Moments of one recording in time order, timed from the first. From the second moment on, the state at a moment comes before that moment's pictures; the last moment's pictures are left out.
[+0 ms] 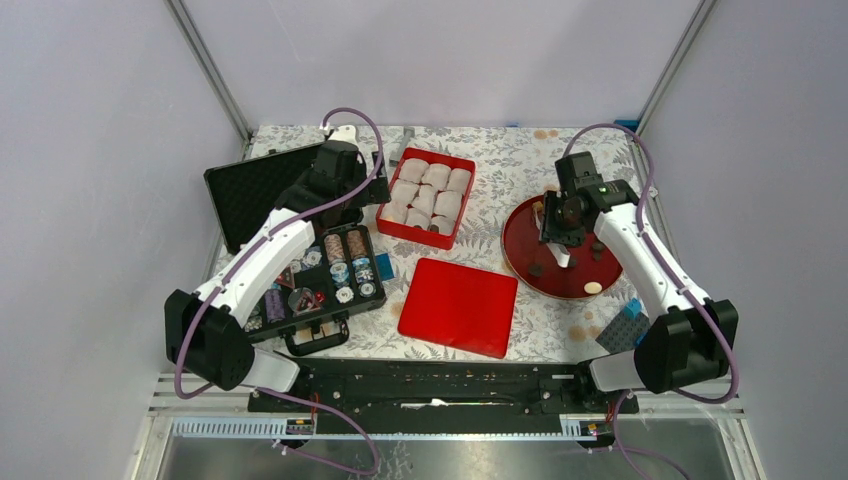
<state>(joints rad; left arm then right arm) -0.42 1.41 1.26 -0.46 -0.21 -0.39 0.23 1.39 1.24 -0.98 0.05 0.37</state>
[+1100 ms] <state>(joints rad) -0.42 1.43 1.29 -0.47 -0.19 -0.43 0.19 1.64 1.24 -0.80 0.12 0.18</state>
